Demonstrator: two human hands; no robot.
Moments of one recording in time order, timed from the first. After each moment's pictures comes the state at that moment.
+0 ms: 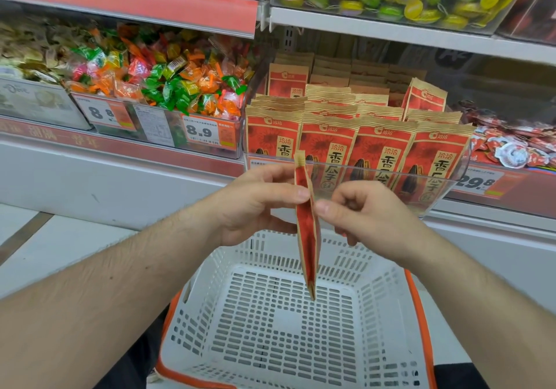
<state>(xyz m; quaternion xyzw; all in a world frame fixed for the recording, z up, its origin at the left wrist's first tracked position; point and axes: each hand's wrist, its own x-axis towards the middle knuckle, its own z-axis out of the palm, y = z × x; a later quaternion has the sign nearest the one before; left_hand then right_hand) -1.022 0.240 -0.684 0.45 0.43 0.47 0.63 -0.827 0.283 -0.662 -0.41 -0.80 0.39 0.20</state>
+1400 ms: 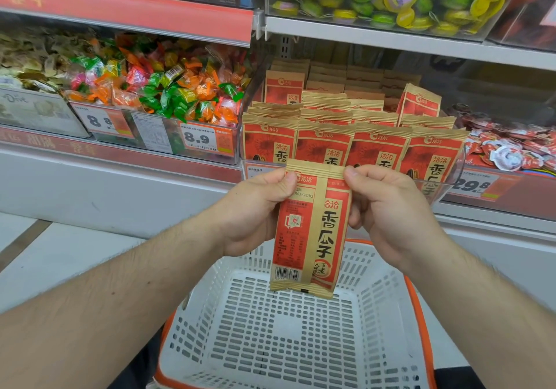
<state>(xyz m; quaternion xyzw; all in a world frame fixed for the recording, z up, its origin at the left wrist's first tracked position) -1.008 0.235 -0.678 0.39 0.40 0.50 0.66 -0.831 0.284 -0.657 -0.42 -0.57 0.59 0.38</state>
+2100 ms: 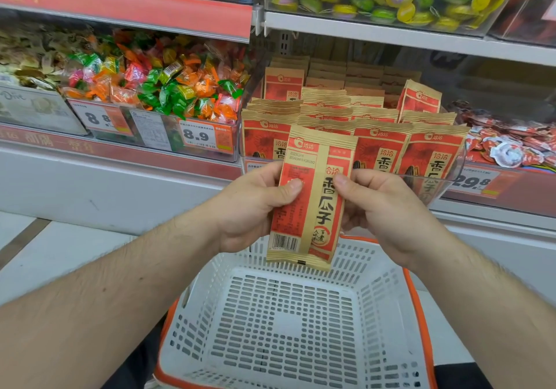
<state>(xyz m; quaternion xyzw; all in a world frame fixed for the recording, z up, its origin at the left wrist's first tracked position) -1.014 0.237 -0.682 0.41 0.40 0.50 0.65 -0.825 0.289 -0.662 -0.44 -0.63 0.57 0.29</state>
